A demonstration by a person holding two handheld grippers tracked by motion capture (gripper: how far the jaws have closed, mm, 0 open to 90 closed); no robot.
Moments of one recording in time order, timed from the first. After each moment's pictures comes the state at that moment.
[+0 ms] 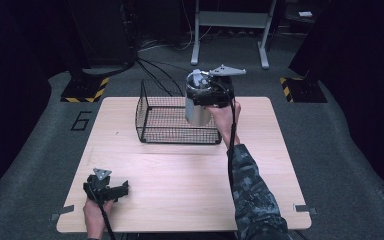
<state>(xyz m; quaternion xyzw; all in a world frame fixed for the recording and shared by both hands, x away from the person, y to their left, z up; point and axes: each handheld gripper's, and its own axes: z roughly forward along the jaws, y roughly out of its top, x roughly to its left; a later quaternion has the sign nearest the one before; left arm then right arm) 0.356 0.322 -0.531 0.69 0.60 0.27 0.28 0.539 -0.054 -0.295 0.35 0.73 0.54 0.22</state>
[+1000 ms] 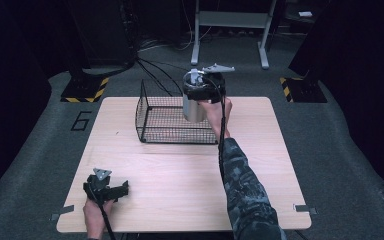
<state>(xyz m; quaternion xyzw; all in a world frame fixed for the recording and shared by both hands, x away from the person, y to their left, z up) 0.357 0.322 -0.531 0.69 0.60 0.27 0.28 0.582 -0.036 -0.320 0.39 0.73 0.52 0.22</state>
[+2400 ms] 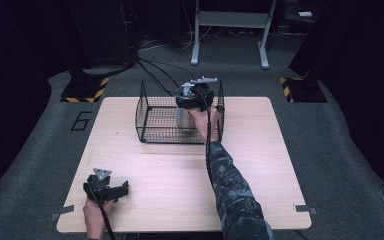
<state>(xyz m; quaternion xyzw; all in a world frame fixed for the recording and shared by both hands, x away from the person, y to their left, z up) 0.356 0.321 -0.531 0.70 0.60 0.27 0.28 0.615 -0.003 -0.388 0.44 0.74 0.47 0.19</state>
